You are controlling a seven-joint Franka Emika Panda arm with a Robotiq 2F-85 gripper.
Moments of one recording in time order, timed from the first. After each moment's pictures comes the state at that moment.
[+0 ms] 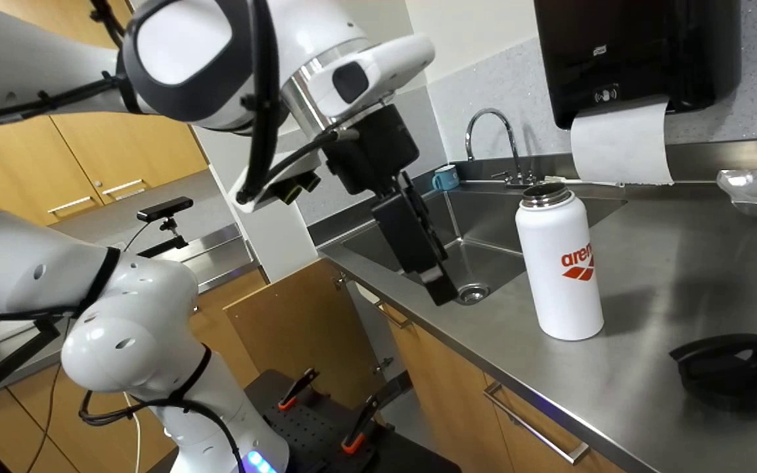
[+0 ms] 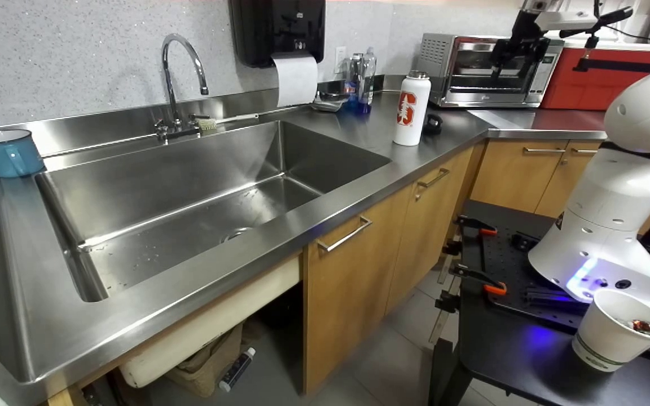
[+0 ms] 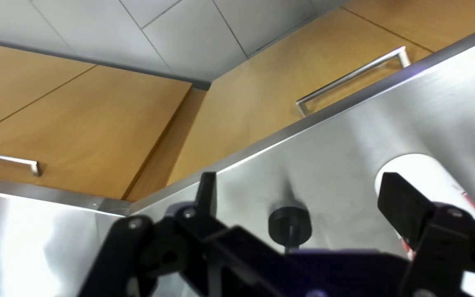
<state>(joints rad) -0.57 -0.63 -0.52 -2.54 -0.44 2.16 0.11</state>
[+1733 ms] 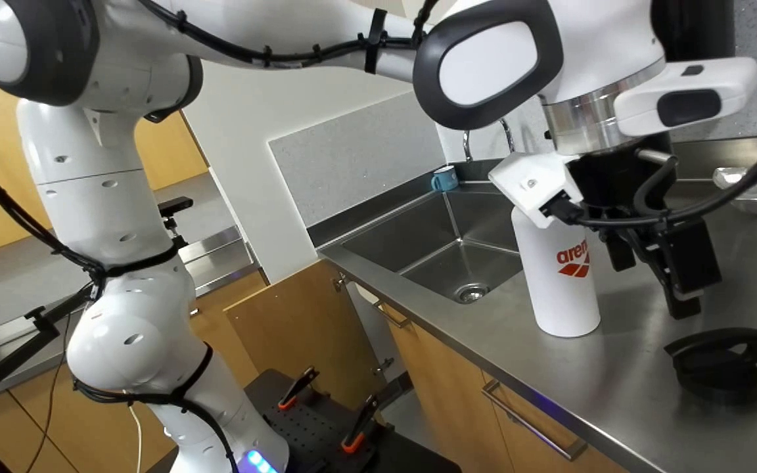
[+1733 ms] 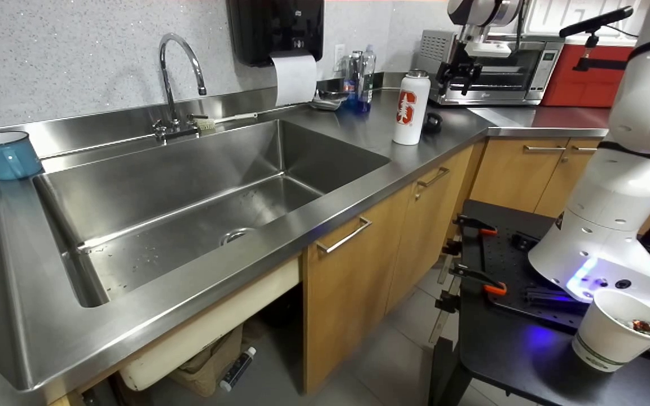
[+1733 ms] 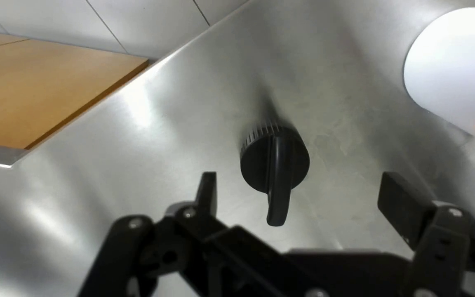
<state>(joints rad) -0.51 0.19 -0.58 -2.01 0.16 2.30 -0.23</state>
